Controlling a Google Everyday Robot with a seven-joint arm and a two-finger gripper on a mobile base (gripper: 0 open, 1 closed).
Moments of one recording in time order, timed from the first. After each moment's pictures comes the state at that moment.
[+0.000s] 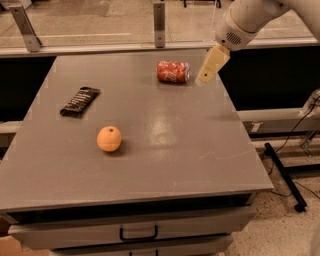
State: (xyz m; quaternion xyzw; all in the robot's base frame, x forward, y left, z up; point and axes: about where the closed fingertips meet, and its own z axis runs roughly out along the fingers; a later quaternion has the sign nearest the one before) arm 0.679 -0.153 0.943 -0.54 0.79 -0.02 0.29
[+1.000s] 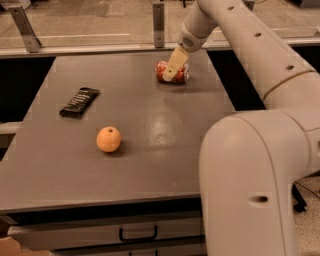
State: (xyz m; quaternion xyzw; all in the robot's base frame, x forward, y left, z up) arm 0.798 -0.075 0.877 -0.53 0.80 0.01 0.27
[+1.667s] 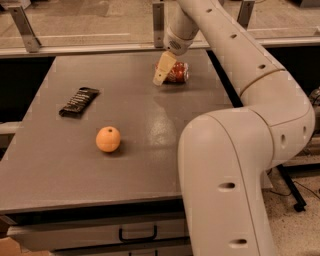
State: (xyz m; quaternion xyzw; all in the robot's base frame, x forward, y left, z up) arm 0.799 -0.038 0.858 -0.57 0.79 0.02 0.23
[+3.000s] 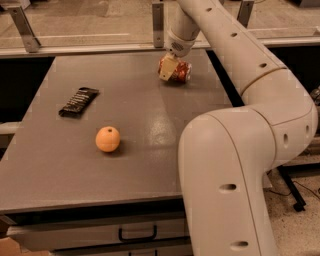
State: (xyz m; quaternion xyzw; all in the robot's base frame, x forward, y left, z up) arm 0.784 -0.038 0.855 -0.59 0.78 0.02 0.20
